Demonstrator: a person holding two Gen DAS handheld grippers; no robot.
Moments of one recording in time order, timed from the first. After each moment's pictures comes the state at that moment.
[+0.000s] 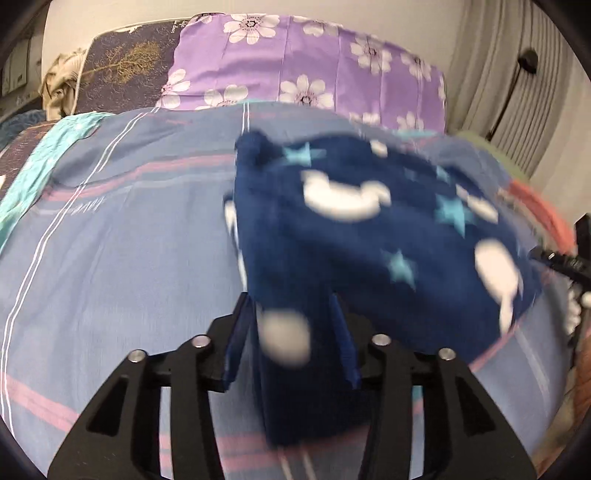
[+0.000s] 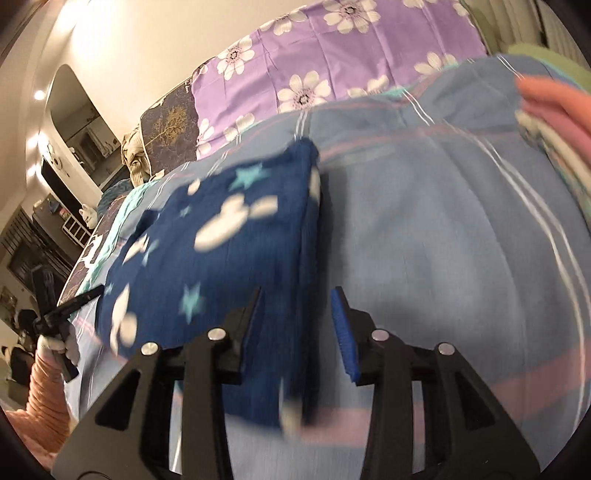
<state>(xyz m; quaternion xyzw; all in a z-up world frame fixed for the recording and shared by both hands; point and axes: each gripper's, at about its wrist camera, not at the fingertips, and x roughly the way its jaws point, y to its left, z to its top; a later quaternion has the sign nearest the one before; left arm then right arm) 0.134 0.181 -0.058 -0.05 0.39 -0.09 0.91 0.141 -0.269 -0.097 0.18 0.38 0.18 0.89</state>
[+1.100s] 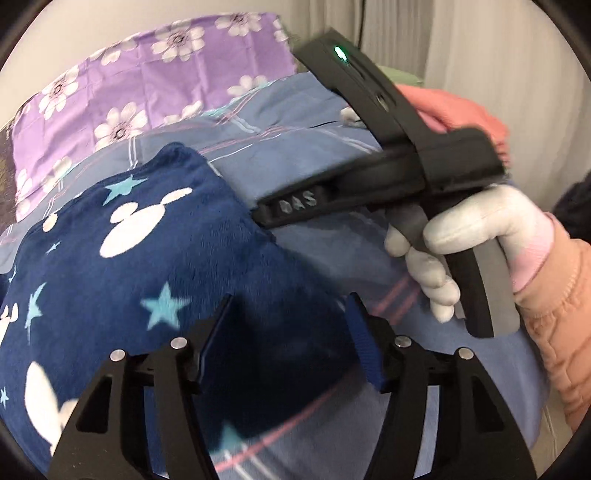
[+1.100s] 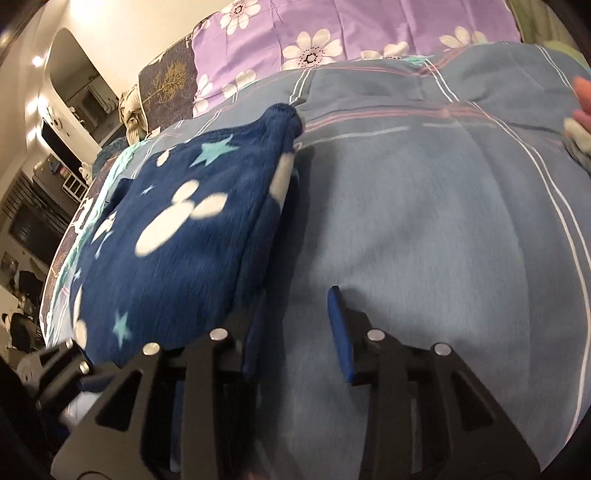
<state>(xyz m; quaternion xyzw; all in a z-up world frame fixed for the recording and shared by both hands) 0.140 -0.220 -0.029 0.12 0.40 -0.26 0.87 0.258 -0.263 -0.114 0.11 0.45 0.22 0.86</state>
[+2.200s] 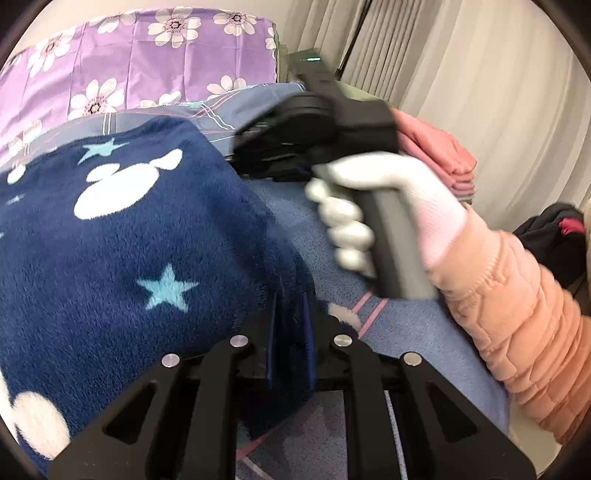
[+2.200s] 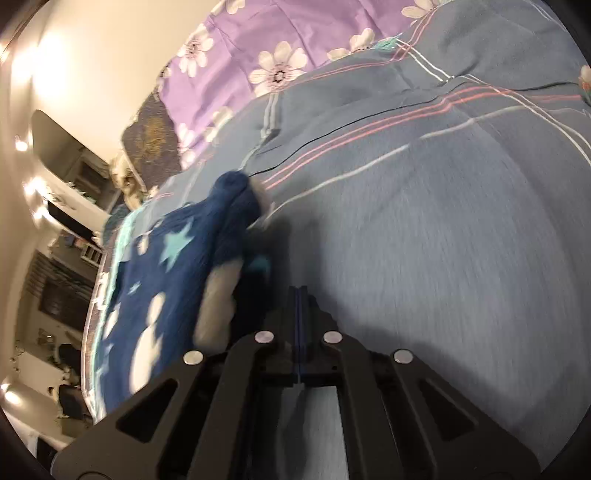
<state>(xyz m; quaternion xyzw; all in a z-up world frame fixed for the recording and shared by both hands) 0.108 -0.170 -0.048 0.01 0.39 -0.36 0.85 0.302 -0.279 -0.124 0.25 0.43 0.22 0.84</state>
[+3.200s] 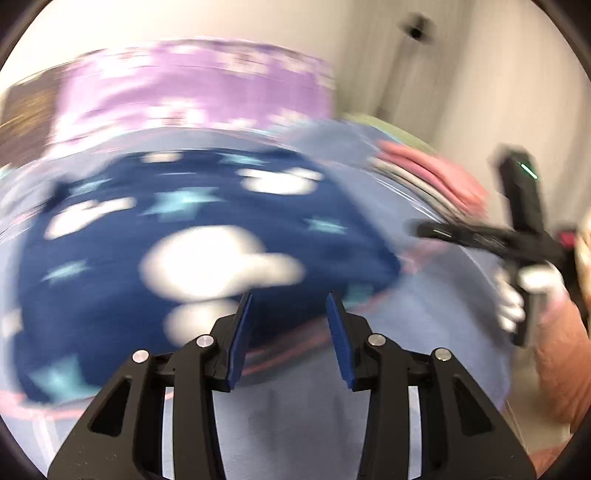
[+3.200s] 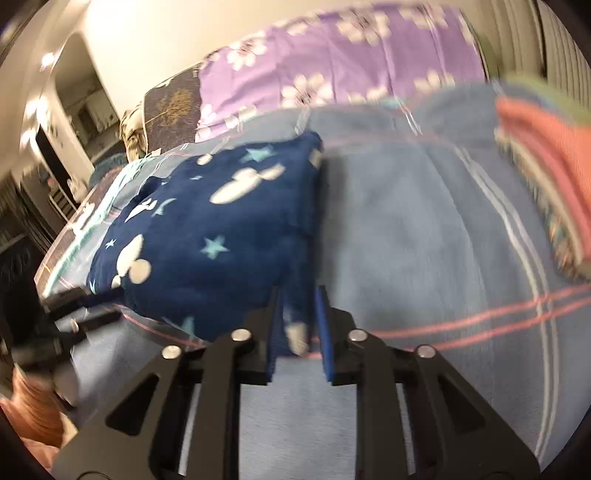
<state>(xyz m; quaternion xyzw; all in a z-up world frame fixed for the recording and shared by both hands) 0.052 0.003 -0.017 -0.03 0.35 -0.24 0.91 0.097 -0.231 -0.066 0.06 0.36 0.16 0.92</state>
